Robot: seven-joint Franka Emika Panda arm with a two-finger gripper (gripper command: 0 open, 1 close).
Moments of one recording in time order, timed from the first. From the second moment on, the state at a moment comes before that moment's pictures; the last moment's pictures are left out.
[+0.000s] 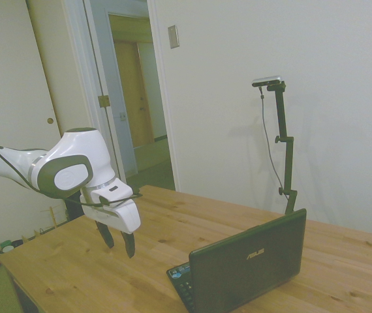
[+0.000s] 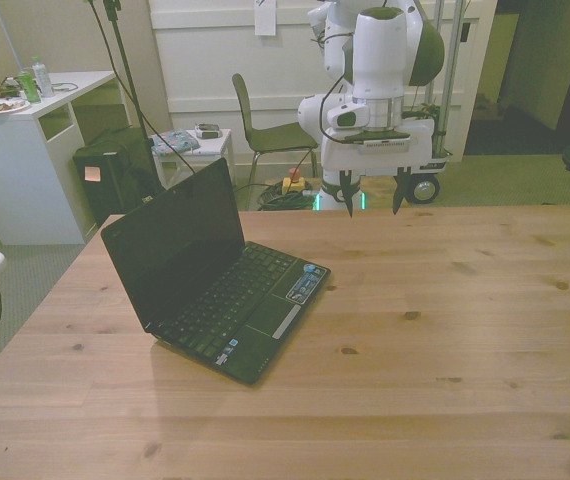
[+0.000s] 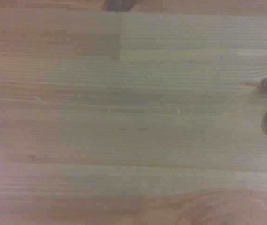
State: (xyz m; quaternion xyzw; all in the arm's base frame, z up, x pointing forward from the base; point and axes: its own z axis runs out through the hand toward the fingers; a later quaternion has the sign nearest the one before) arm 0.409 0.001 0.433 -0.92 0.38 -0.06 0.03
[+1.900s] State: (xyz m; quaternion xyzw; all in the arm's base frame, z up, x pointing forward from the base) arm 0.281 -0.385 0.475 -0.81 0.59 -0.04 0.05
